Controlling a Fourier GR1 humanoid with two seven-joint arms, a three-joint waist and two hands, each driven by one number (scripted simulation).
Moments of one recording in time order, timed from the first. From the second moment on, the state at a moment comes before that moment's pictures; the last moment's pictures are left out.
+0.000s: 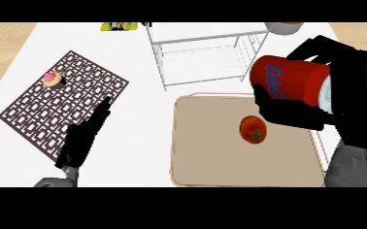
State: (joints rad) left arm -0.02 0.22 -0.09 -1.37 -0.04 -0.05 0.06; right arm -0.51 -0.21 0.14 -2.07 0.92 0.34 0.93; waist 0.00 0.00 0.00
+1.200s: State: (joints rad) left arm -0.03 0.19 -0.09 -1.39 -0.07 -0.07 0.06; right arm -1.21 -0.24 -0.08 -0.87 1.01 0.01 0.58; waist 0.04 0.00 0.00
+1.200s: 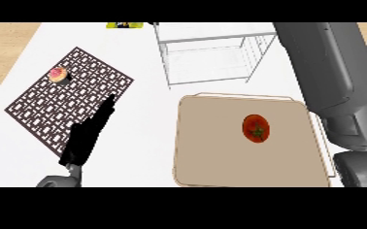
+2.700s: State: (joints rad) left arm -0.05 0.19 -0.07 -1.37 -0.07 -0.08 0.06; right arm -1.27 -0.17 -0.65 -0.68 0.52 -0.53 0.16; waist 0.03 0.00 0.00
